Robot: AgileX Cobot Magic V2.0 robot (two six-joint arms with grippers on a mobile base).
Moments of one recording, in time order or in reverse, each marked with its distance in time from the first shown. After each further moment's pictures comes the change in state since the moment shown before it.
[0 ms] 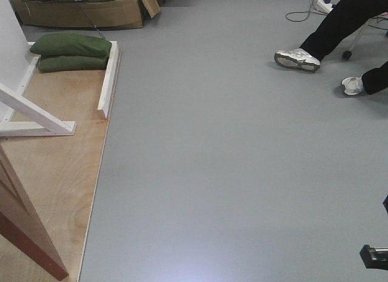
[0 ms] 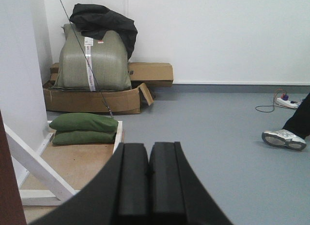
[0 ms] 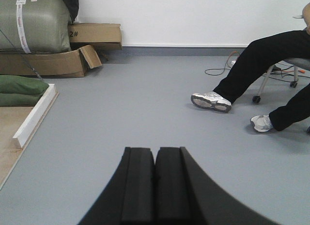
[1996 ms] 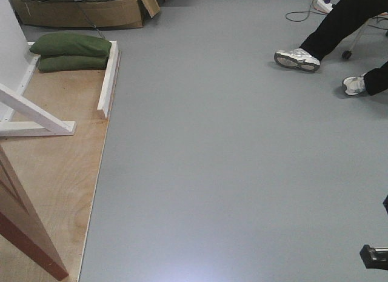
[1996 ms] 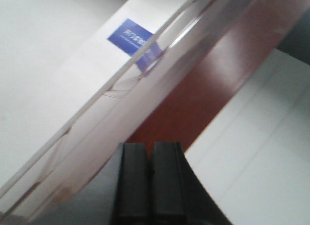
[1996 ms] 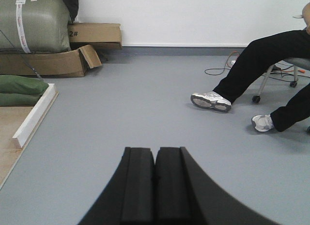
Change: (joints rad) left arm 0.000 1.035 -1.266 -1.408 -0.904 0.871; right arm 0.000 0.000 0.000 0.000 0.000 0.000
